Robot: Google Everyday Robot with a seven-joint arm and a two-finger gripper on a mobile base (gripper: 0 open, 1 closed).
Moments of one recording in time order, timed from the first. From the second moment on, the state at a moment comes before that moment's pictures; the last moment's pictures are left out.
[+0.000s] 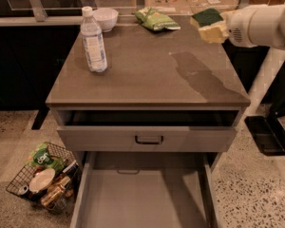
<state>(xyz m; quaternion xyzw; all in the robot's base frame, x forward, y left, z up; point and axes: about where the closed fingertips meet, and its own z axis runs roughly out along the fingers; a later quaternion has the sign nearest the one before) 0.703 -0.218 0.963 -0.30 0.77 0.04 0.56</state>
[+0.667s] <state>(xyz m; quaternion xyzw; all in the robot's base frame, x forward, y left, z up) 0.590 -0.264 0.942 -0.37 0.76 0.06 0.53</state>
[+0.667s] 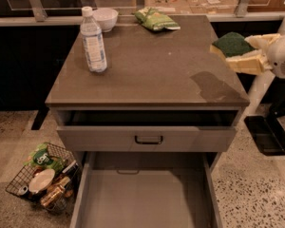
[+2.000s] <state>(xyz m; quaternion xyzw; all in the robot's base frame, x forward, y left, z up) 0.426 -0.277 0.786 -0.40 0.75 0.18 0.49</state>
